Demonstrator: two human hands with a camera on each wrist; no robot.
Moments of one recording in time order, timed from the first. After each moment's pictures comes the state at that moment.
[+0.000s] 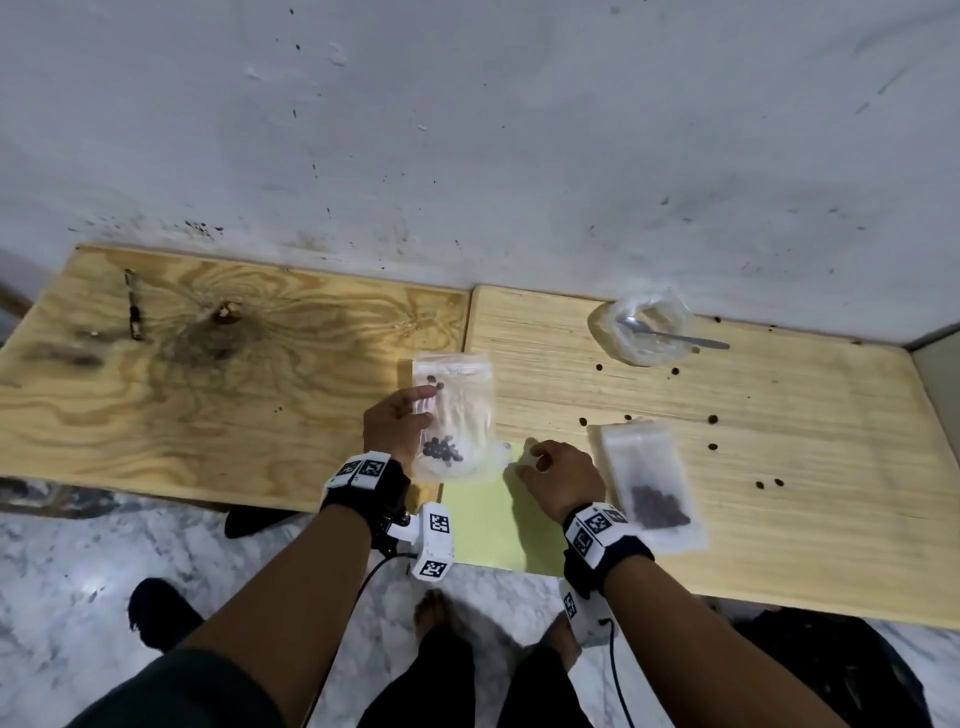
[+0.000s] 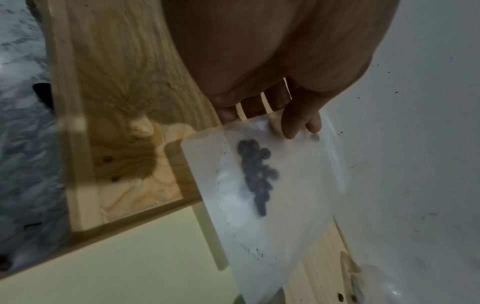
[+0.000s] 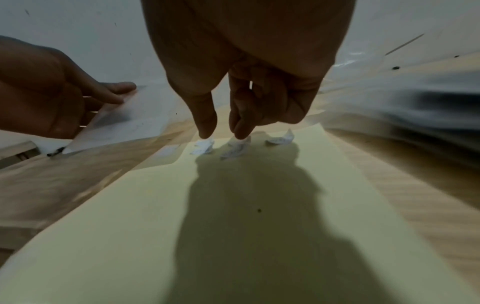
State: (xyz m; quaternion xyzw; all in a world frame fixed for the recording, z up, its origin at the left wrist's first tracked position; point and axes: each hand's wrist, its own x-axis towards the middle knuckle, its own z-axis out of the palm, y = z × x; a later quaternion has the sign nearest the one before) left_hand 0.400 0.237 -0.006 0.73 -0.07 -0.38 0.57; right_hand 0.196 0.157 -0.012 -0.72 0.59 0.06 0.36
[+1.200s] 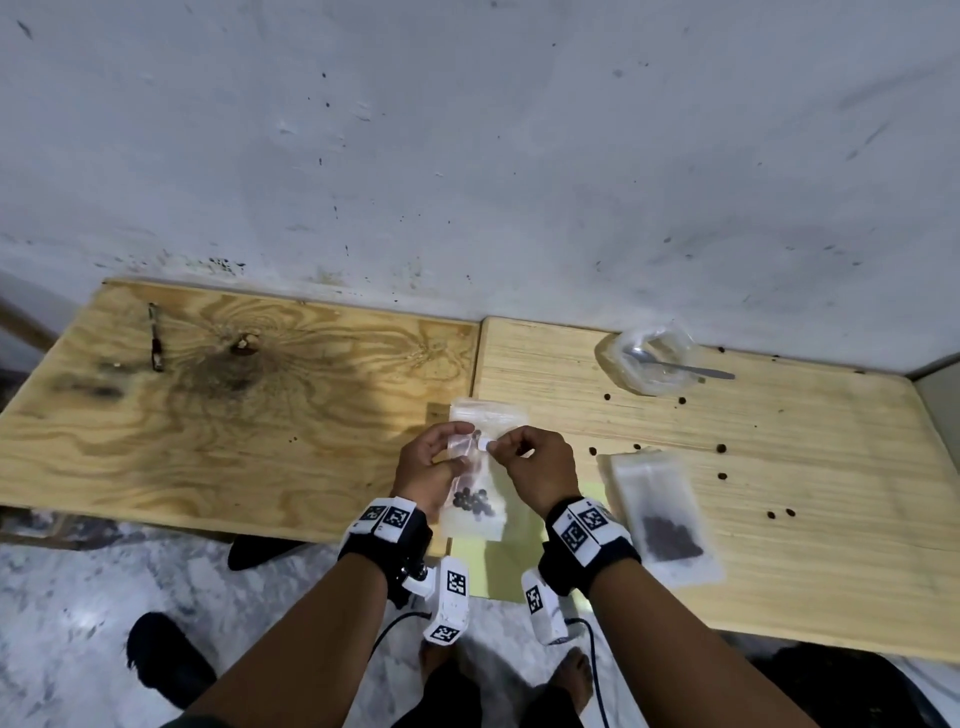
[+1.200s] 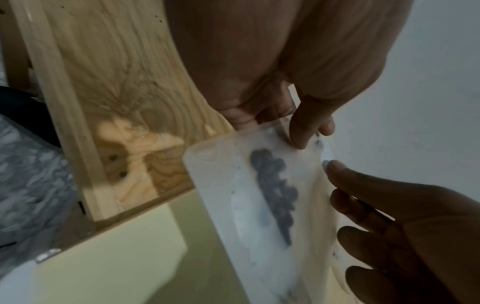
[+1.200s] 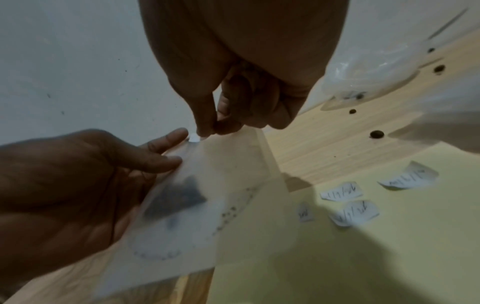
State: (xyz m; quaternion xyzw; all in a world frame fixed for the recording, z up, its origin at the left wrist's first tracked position) left_hand 0.381 0.245 0.005 0.66 -0.16 -0.44 0.58; right_hand 0.256 0.156 0.017 -0.67 0.53 -0.16 0.49
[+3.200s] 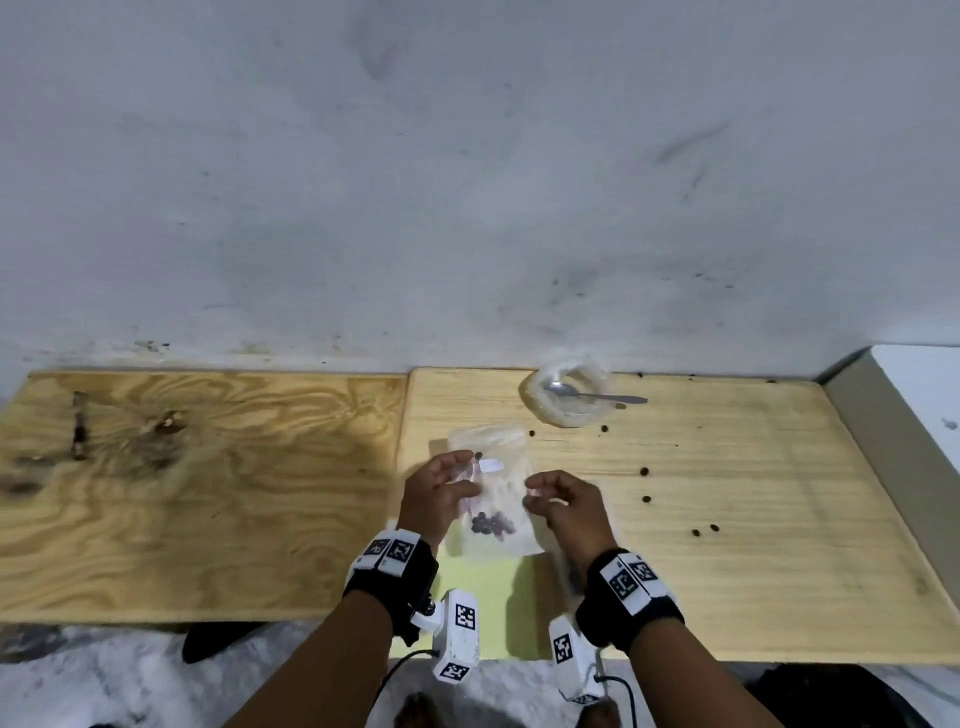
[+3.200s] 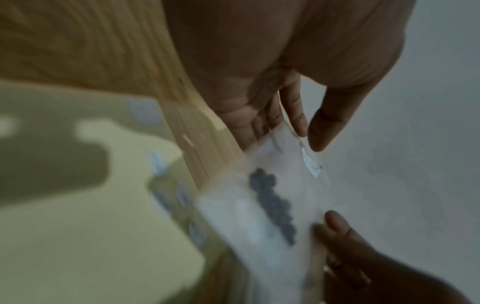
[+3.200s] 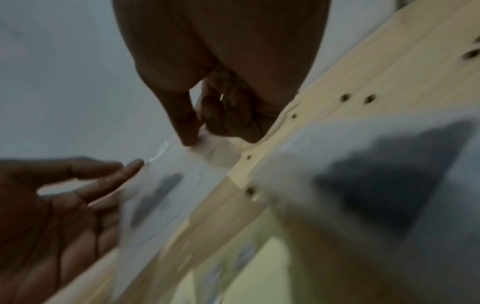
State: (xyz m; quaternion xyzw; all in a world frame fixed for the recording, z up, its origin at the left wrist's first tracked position) left_hand 0.295 0.168 0.033 0.66 -0.16 -0.48 0.56; right_hand 0.120 0.099 0.026 -0.53 0.54 -0.24 0.60
